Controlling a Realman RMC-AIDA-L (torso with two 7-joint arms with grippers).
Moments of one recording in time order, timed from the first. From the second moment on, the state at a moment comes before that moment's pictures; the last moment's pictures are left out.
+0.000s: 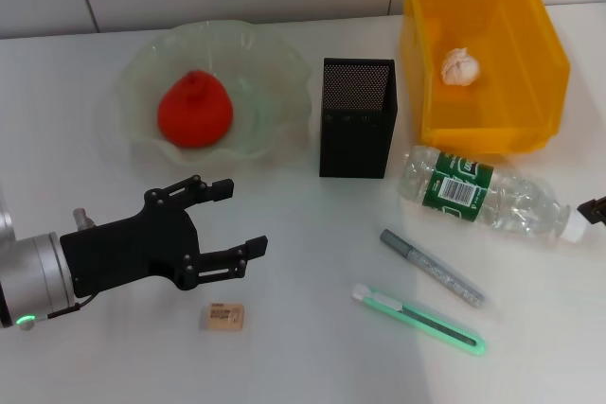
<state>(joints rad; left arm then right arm) -0.44 -2.07 1.11 0.46 1.56 1.41 -0.97 0.46 2.08 -0.89 -1.63 -2.73 -1.87 2.16</state>
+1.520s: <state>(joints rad) -0.42 -2.07 1.12 0.46 1.56 1.39 -0.96 0.49 2.08 -1.07 -1.29 -2.78 -1.59 2.15</state>
